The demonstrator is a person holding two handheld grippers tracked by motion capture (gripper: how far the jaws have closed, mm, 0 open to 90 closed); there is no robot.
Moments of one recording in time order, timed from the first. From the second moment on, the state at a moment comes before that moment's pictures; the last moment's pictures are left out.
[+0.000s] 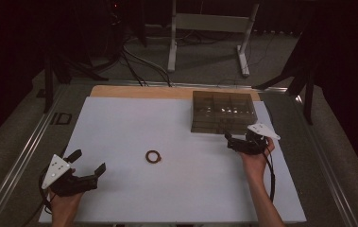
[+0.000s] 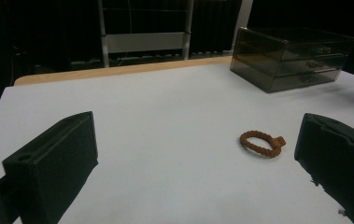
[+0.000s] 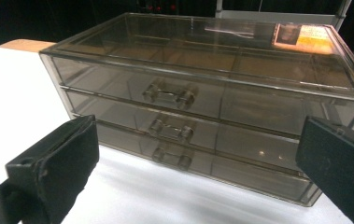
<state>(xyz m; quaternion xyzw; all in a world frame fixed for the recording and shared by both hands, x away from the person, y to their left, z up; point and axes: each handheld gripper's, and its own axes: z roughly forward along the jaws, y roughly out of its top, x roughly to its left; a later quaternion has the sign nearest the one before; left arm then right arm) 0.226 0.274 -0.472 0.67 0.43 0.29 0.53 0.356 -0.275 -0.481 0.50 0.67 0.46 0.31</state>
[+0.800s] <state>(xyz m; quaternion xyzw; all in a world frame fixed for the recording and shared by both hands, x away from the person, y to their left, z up) 0.226 0.275 -0.472 0.67 0.44 0.29 0.53 0.381 -0.274 -0.500 0.52 0.67 0.44 0.29</state>
